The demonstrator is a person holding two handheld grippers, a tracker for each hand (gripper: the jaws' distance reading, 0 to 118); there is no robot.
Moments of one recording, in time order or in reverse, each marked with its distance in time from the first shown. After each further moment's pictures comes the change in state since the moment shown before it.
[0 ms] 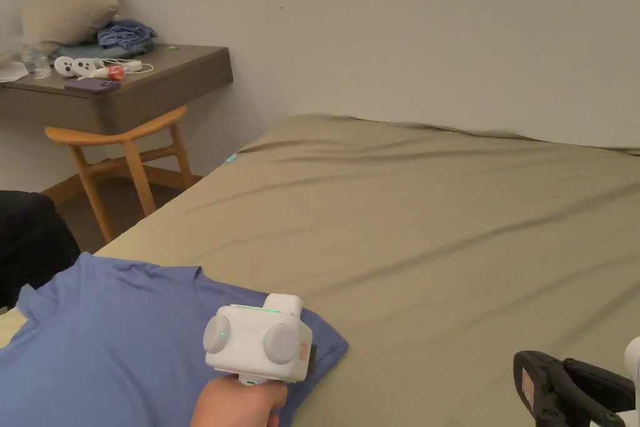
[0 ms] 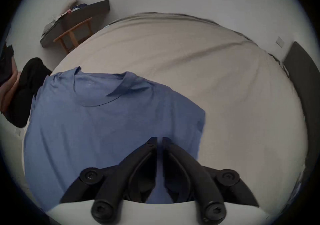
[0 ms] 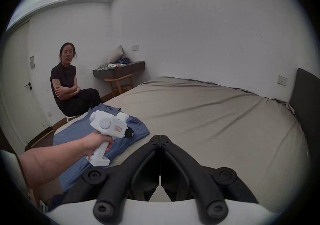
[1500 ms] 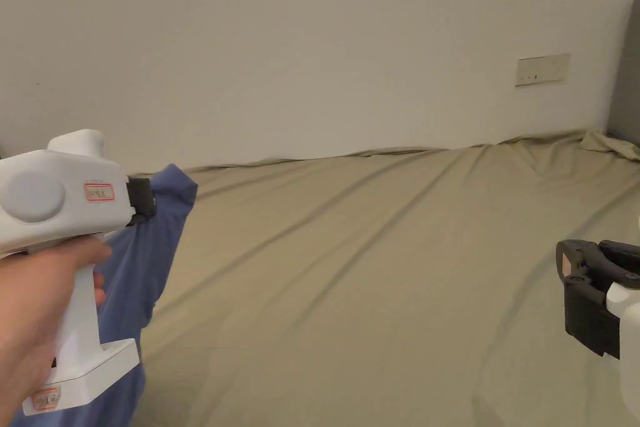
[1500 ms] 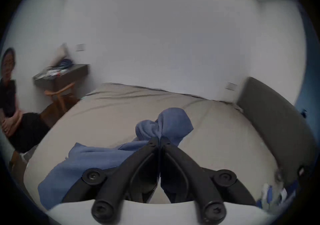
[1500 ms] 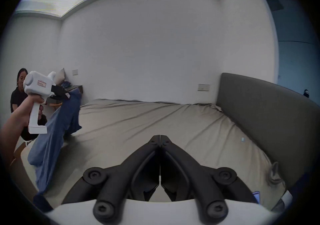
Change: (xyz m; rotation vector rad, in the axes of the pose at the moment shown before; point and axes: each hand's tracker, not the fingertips) left arm 0.196 0.091 0.352 0.471 -0.295 -0.046; right arm 0.142 -0.006 0.291 0.169 -0.592 -0.116
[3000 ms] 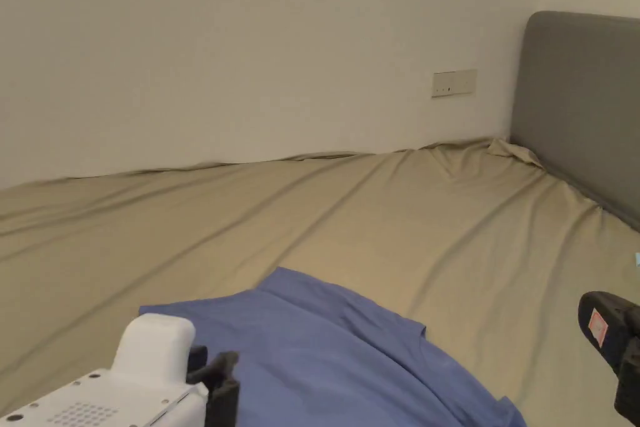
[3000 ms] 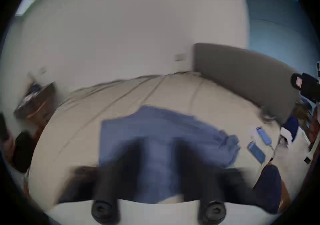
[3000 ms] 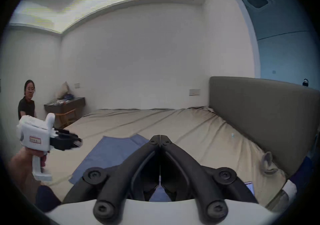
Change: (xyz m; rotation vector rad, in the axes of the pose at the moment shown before) left arm 0.072 -0.217 0.127 -0.047 -0.103 -0.288; right arm 0.063 -0.061 0.114 0.087 0.047 -0.067
